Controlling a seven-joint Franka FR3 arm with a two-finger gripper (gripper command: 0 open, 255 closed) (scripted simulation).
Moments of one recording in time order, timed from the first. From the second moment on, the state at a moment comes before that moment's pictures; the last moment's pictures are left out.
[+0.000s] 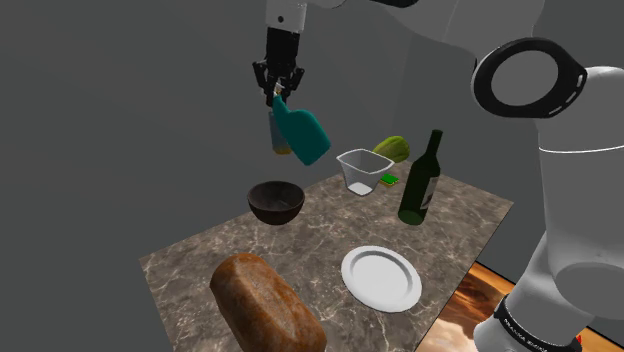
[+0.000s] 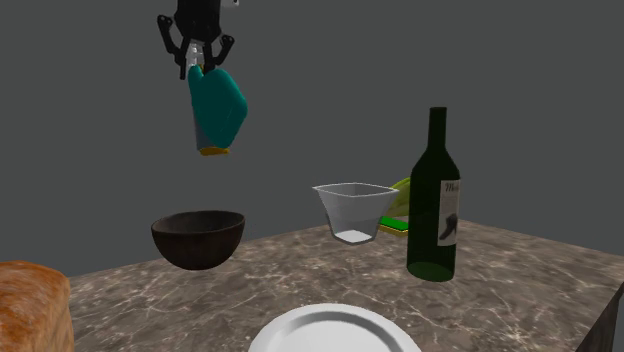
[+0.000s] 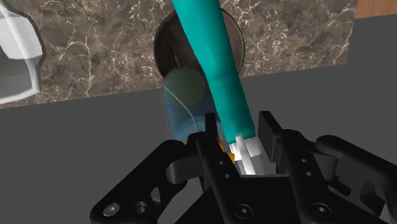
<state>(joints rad) 0.16 0.45 0.22 -0.95 -0.02 1.49 0.37</state>
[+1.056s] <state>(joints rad) 0.13 0.36 0.22 -1.31 0.01 1.76 0.35</state>
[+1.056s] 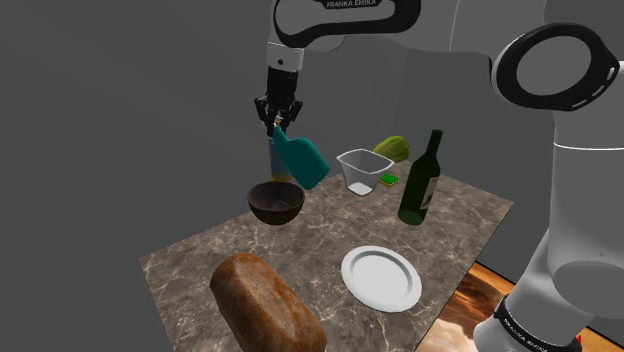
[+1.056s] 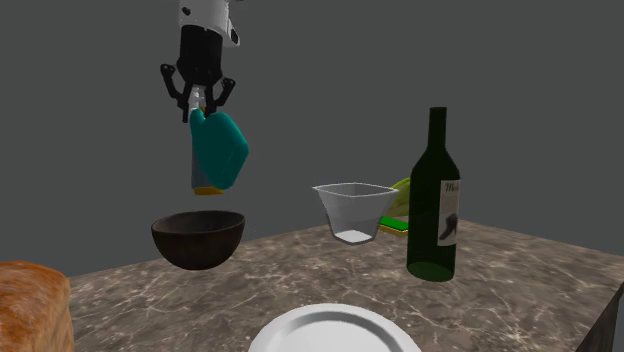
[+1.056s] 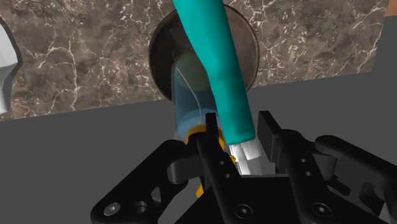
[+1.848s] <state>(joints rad) 0.12 0.35 0.22 -1.46 0.01 1.89 0.34</state>
